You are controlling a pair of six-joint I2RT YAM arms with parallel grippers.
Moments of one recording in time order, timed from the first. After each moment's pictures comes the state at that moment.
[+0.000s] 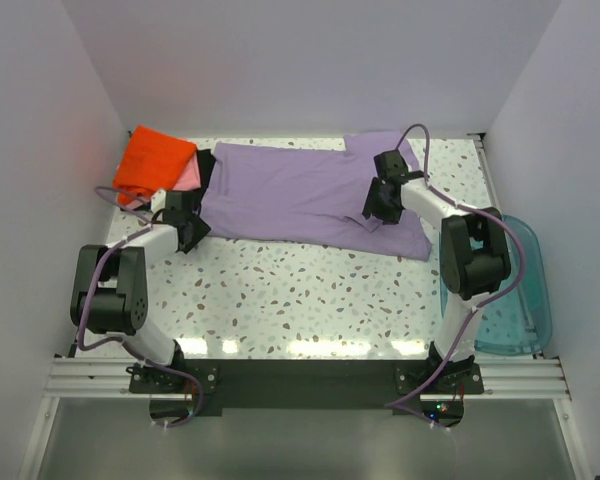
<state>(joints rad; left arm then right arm) -0.05 1.62 0.82 -0.14 -0.23 -0.83 0.26 1.92 1.40 -0.57 0.15 0.55</state>
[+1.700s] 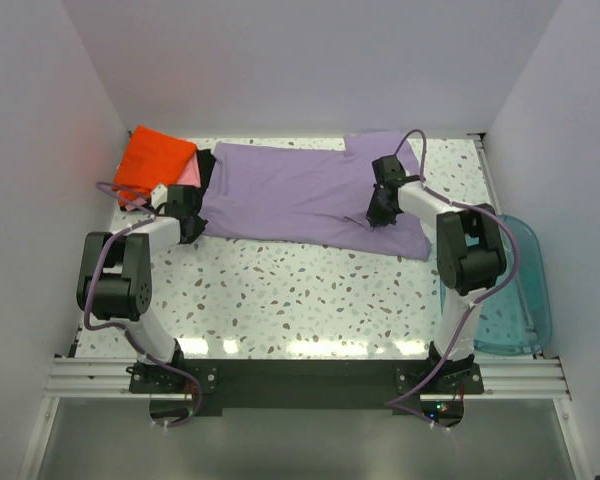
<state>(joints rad) -0.03 1.72 0.89 -0.10 -0.26 -0.85 0.26 1.97 1.37 -0.52 0.13 0.57</state>
